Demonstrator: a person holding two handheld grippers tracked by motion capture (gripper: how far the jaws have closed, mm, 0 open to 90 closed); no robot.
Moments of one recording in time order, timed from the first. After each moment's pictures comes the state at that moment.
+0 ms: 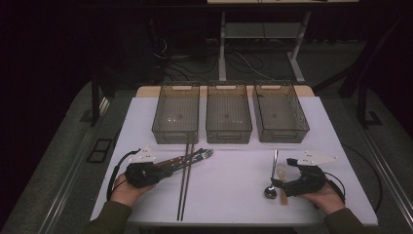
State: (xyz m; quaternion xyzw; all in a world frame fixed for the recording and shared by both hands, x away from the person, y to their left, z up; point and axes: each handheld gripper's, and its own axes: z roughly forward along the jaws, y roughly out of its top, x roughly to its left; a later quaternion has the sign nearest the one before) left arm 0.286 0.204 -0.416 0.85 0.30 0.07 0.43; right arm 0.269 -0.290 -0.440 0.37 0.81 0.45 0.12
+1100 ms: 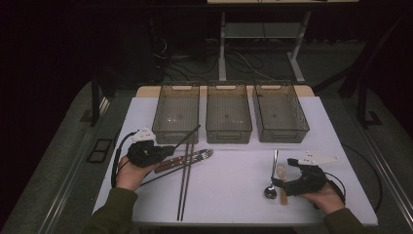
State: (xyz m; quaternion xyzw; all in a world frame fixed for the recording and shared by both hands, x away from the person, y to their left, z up) left arm 0.326 0.198 -0.390 0.82 0.34 0.10 0.45; right arm 0.269 -0.291 -0.440 0.39 0.80 0.45 0.12
